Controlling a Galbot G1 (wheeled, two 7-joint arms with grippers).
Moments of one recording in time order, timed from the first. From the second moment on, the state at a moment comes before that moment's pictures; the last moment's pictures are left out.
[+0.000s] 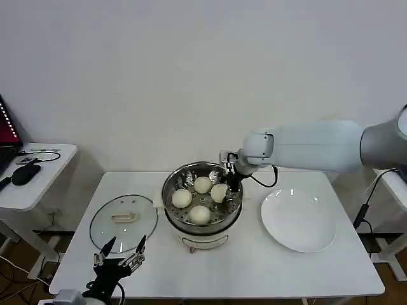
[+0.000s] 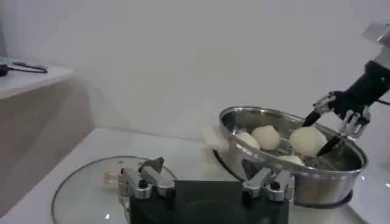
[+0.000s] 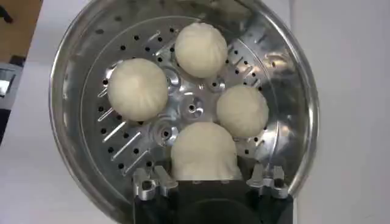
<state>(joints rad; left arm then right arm) 1.84 -1.03 -0.52 -2.40 -0.61 0.18 -0.35 0.80 1.18 -1.85 1.34 1.05 -0.30 -0.58</state>
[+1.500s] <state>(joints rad) 1.85 -1.06 -0.53 -2.38 -0.60 0.17 -0.34 0.74 0.99 -1.62 1.42 1.05 -0.27 -0.49</state>
